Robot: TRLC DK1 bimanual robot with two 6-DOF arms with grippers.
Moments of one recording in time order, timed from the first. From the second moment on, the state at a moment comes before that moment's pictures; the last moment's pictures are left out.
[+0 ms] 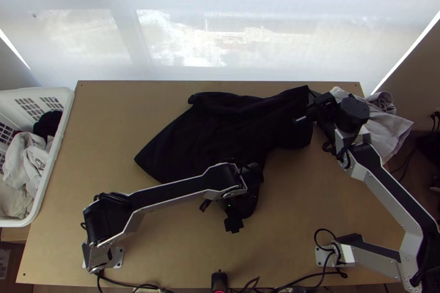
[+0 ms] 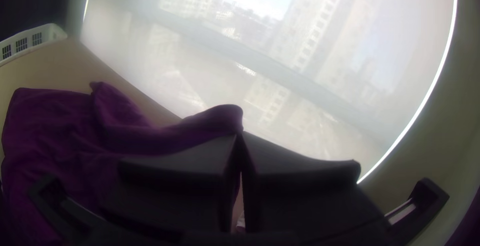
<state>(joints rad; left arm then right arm) -1.13 1.97 1.64 -1.06 0.19 0.19 0.23 1.28 0.91 0.18 0.05 -0.39</state>
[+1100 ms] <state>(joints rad) -0.84 1.71 1.70 -1.12 0.15 0.18 0.21 1.21 1.03 0.05 0.05 -0.39</state>
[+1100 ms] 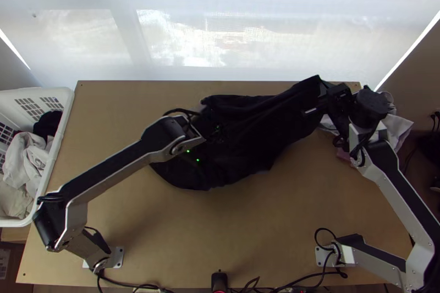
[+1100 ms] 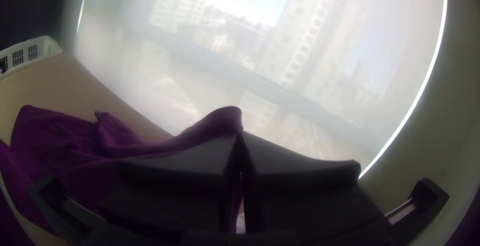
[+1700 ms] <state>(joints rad) -0.45 1.43 1.81 -1.06 0.08 0.17 0.30 1.16 1.30 -0.17 0.05 -0.40</state>
